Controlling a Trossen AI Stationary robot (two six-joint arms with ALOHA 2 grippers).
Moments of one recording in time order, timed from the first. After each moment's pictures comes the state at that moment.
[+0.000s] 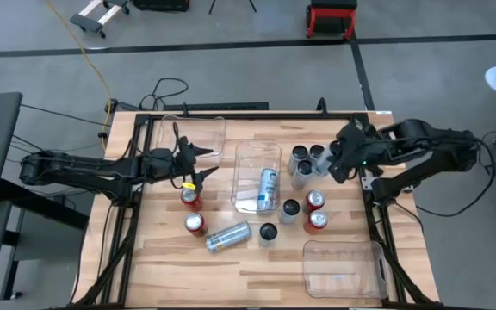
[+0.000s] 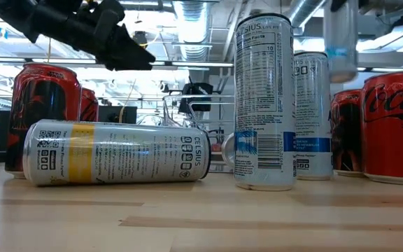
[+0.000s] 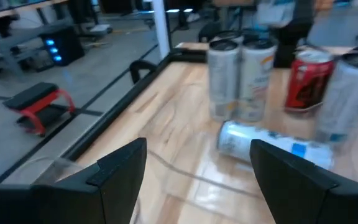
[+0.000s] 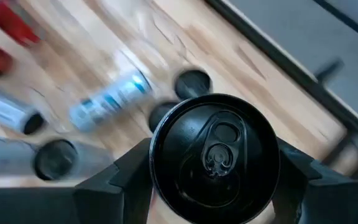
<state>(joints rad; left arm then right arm) 0.09 0.95 0.49 0.26 -0.30 0.05 0.17 1.18 1.58 -1.57 0.52 0.81</state>
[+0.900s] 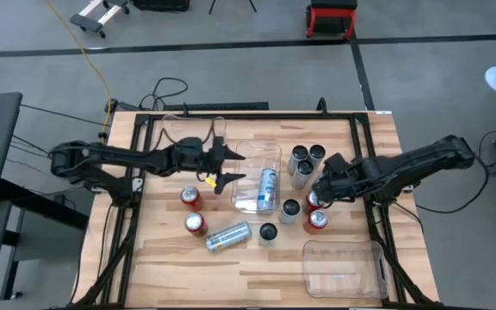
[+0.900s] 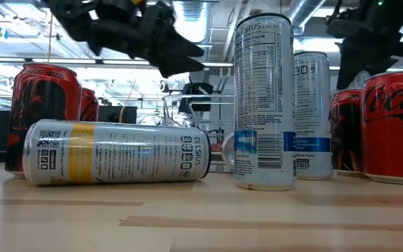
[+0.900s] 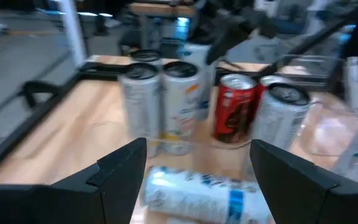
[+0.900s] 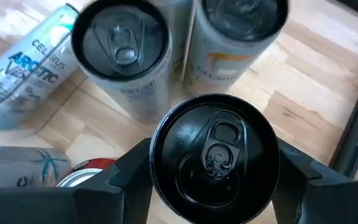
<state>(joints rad) 0.21 1.39 0.73 0.47 0.17 0.03 0.25 1.14 0.95 -1.22 0.55 1.21</state>
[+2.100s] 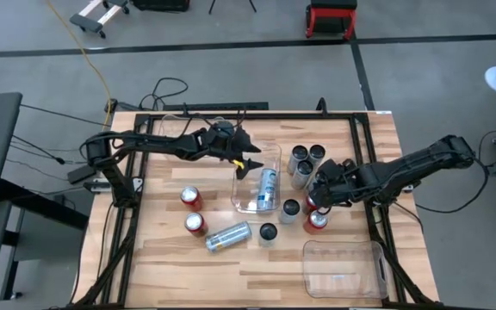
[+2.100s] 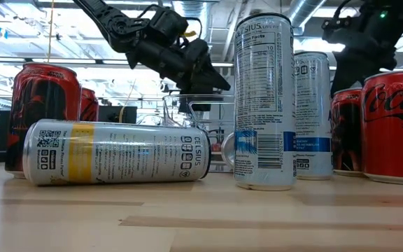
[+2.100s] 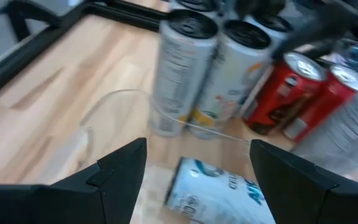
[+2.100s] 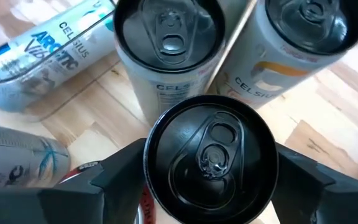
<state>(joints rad) 0.32 1.71 1.05 0.25 0.23 -0.09 0.28 1.13 0.84 -1.04 0.57 1.03</state>
